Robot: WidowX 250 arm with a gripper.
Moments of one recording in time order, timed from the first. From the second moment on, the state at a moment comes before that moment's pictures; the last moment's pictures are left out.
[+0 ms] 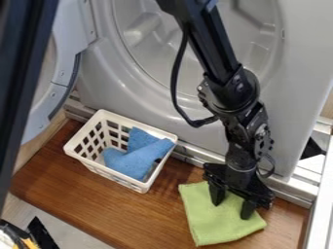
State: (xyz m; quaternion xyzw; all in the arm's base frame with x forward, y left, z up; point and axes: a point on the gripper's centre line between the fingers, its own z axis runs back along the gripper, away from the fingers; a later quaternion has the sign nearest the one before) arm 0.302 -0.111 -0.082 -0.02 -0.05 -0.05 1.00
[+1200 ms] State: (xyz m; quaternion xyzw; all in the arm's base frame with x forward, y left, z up) arm 0.262 -0.108 -0.065 0.00 -0.09 -0.09 0.99
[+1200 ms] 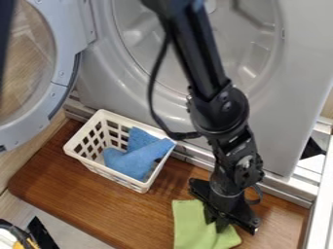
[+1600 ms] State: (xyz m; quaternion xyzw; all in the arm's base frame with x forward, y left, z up) arm 0.263 -0.090 -0.028 0.00 -0.15 -0.06 0.99
